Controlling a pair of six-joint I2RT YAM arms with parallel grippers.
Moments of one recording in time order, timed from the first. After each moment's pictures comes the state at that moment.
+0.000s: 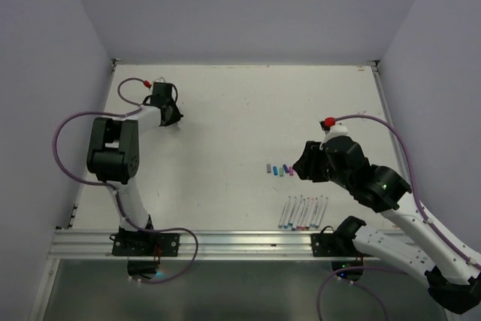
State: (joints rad) left arm -0.09 1.99 1.27 -0.16 -0.17 -0.51; right arm 0.74 0.75 0.93 -0.86 0.20 0.63
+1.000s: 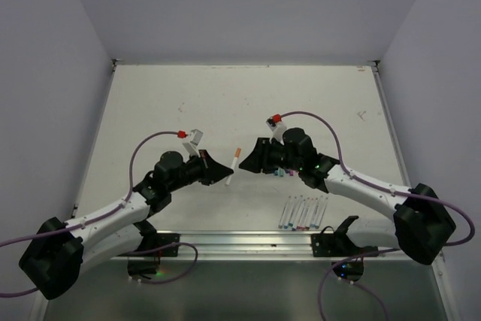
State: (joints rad) left arm -0.66 0.94 0.30 0.36 0.31 -0.83; right arm 0.74 1.22 0.66 0.10 -0.32 0.77
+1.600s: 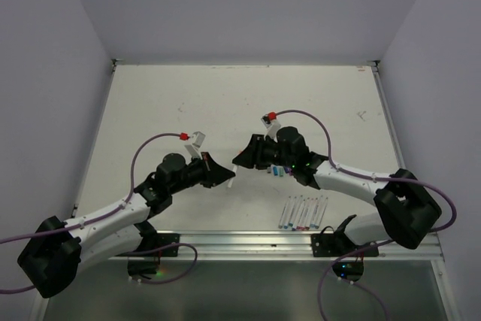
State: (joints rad) left arm -0.71 0.93 0.30 0.35 0.28 -0.85; right arm 0.74 1.38 0.66 0.31 -0.32 0.81
